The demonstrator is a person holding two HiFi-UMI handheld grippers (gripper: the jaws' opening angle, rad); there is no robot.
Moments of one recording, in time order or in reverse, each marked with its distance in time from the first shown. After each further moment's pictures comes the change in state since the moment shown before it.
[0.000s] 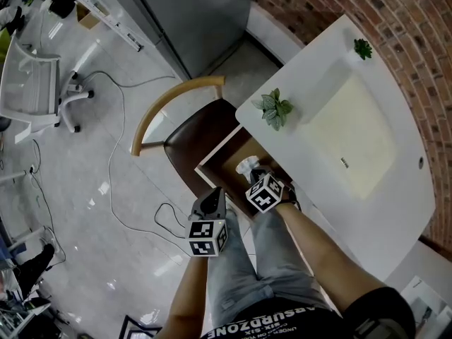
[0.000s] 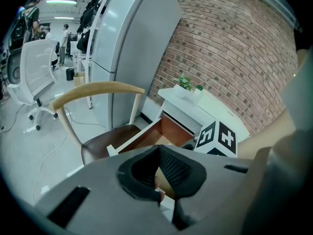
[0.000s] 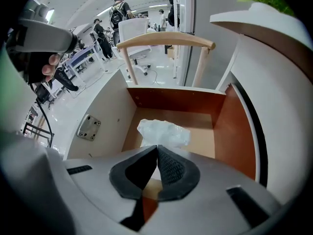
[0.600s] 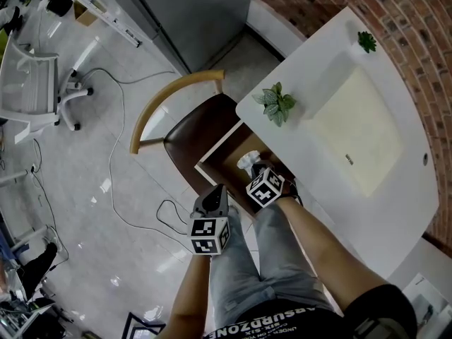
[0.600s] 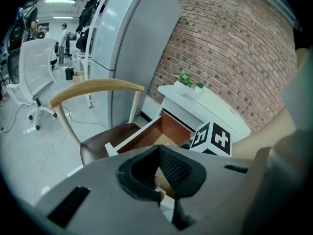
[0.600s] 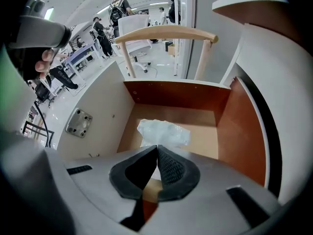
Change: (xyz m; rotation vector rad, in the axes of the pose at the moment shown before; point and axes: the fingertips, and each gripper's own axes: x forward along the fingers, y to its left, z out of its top) left arm 0.009 0.000 -0.006 0.006 0.013 0.003; right arm 0.020 -0.004 -0.006 -0.009 0.021 0.006
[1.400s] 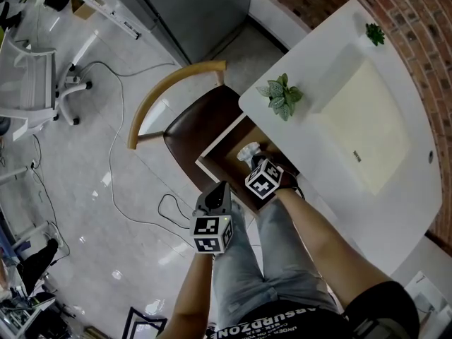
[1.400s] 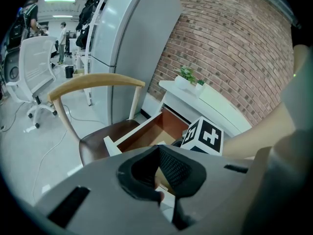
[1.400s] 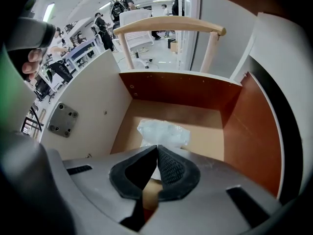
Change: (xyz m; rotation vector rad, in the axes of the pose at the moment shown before) left arm 0.009 0.003 -0.016 -0.003 0.017 -0.001; right arm 0.028 -0.002 0.001 -0.032 0.029 -0.001
